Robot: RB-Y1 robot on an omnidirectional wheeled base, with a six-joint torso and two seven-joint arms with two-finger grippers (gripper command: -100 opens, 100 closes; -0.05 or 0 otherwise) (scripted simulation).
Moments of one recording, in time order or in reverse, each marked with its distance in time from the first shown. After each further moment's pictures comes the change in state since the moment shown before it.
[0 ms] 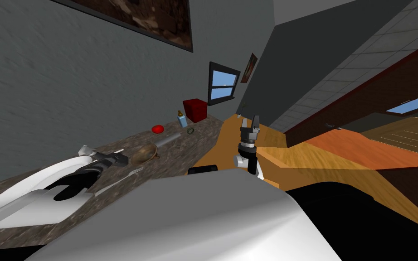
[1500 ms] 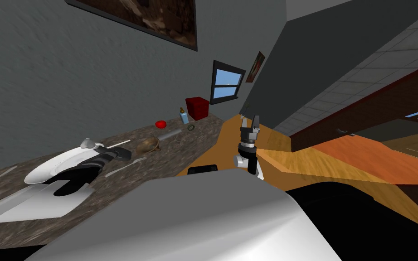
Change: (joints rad) left arm 0.002 0.016 0.029 -0.099 -0.017 0.042 0.104; right arm 0.000 0.000 0.000 0.000 0.000 0.000 0.000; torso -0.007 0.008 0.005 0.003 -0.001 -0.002
